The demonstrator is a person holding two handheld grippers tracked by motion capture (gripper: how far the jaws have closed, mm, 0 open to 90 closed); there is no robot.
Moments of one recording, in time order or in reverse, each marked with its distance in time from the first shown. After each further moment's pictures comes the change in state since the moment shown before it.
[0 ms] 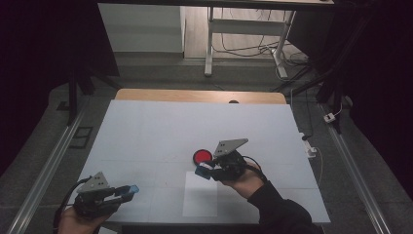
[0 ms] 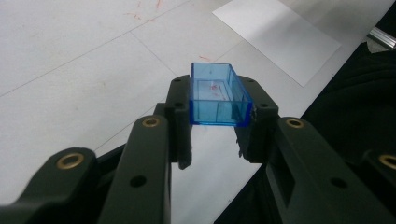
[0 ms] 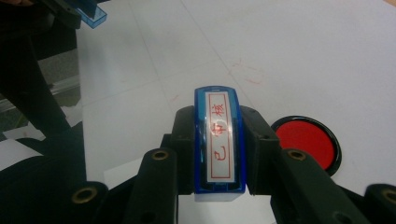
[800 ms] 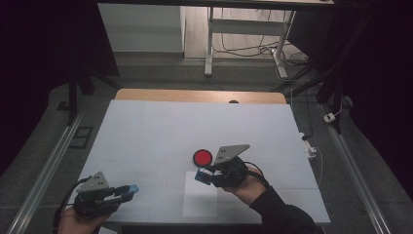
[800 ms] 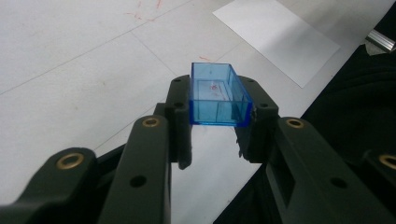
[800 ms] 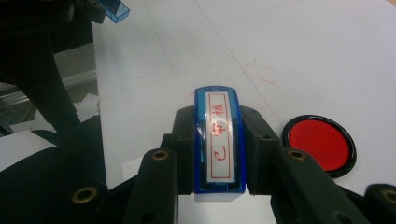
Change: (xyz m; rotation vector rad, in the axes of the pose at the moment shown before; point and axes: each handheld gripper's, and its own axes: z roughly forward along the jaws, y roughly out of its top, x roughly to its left) left arm 0.001 0.000 0.000 -0.003 -0.002 -0.006; right arm 0.015 -0.003 -0.007 -0.005 0.014 -0.026
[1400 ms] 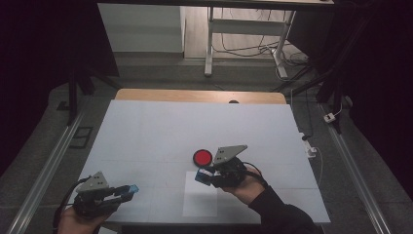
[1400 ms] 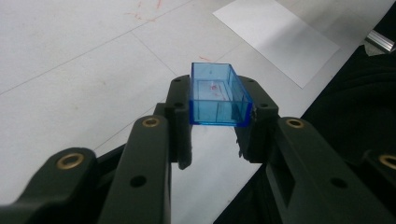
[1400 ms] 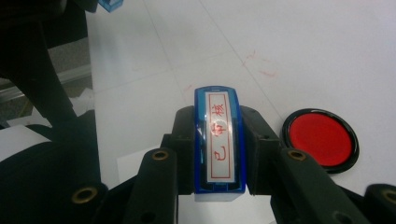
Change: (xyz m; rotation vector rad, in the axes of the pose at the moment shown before) left arm 0.001 0.000 0.000 -0.002 -0.006 -0.003; right arm -0.003 -0.004 0.007 0.029 -0.003 -0.003
